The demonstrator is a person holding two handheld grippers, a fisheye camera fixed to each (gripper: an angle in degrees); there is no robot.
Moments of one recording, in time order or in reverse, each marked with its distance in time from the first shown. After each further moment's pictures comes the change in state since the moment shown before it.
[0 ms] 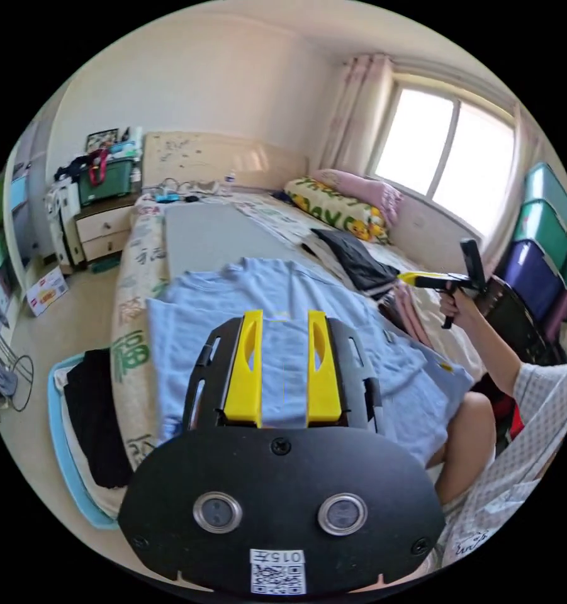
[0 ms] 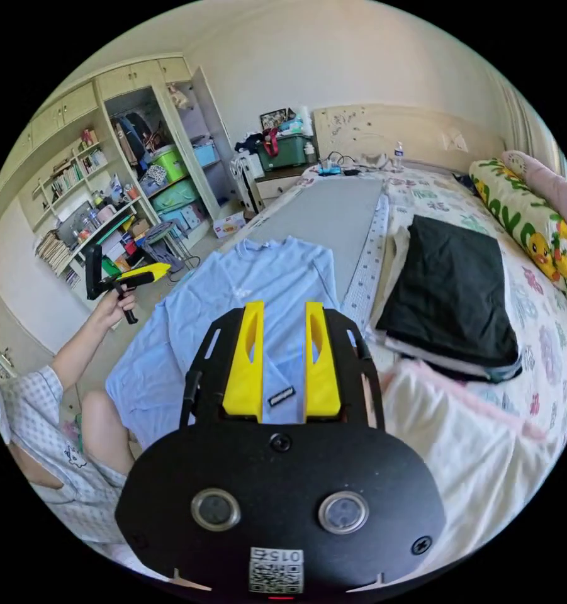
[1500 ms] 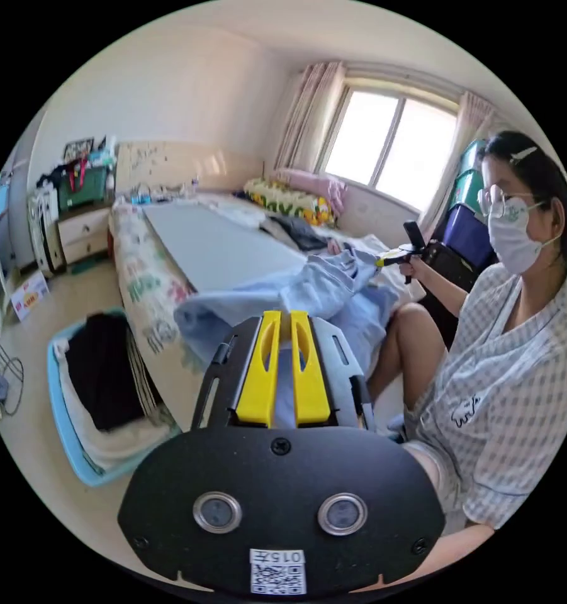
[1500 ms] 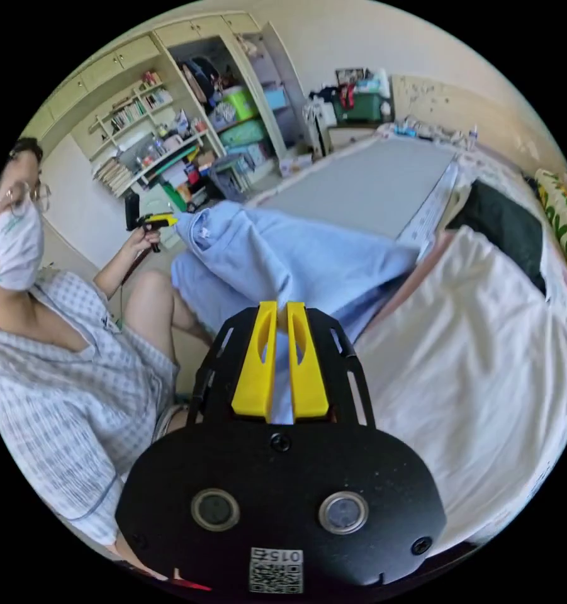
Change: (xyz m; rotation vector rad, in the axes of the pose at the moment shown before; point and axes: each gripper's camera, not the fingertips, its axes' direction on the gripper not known) left arm -0.048 0.242 -0.158 -0.059 0.204 0.116; right arm 0.030 0.224 -0.070 -0.321 -0.238 -0.190
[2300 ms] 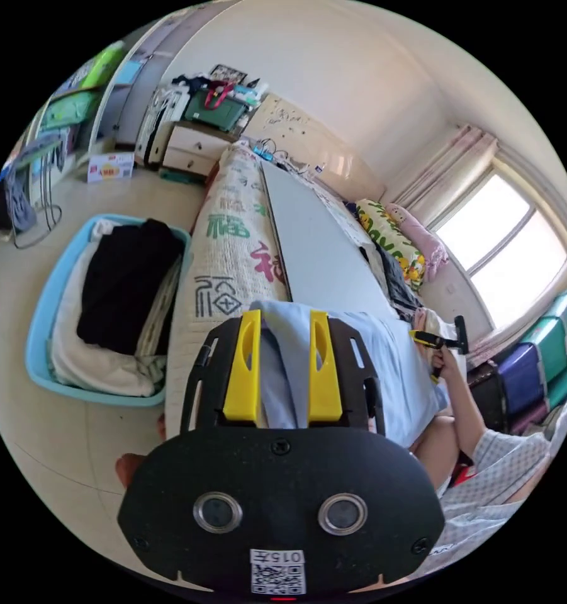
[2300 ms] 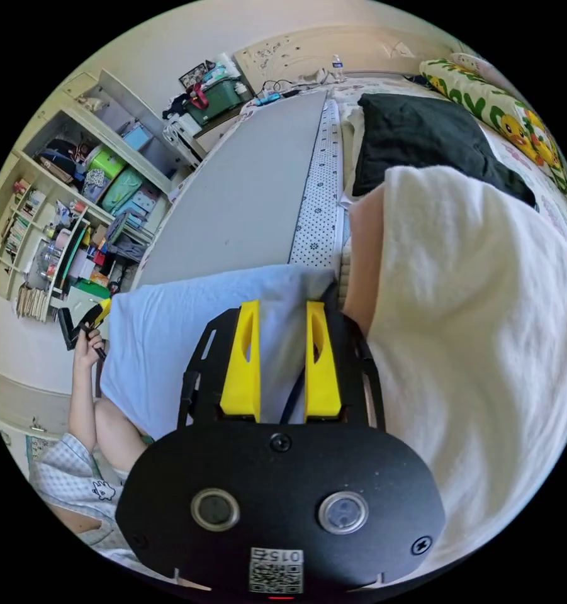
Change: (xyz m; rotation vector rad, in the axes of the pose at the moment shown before) left arm -0.121 0.036 0.058 0.089 -0.140 -0.597; right arm 0.134 -0.056 -0.081 0.062 0.184 0.519
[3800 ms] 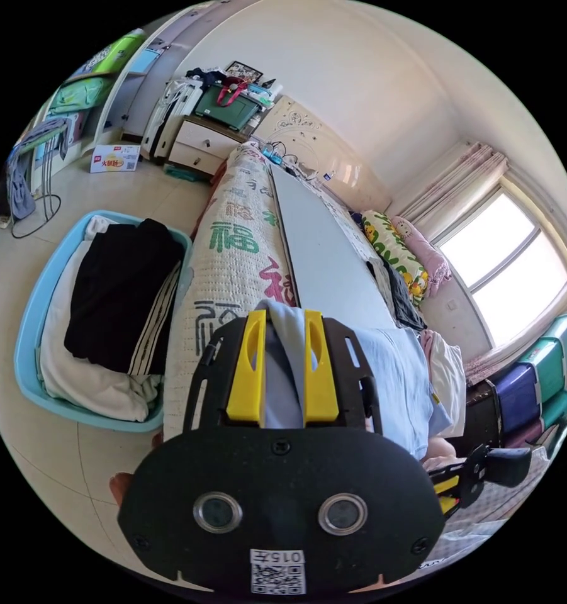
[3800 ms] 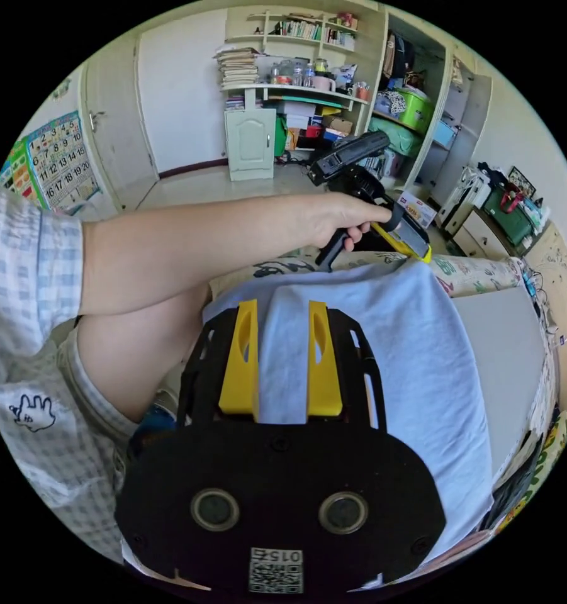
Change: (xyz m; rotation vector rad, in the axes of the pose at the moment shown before) left arm -0.037 -0.009 0.012 0.033 -0.031 -0.028; right arm -0.488 -0.068 -0.243 -0.044 -0.103 -1.191
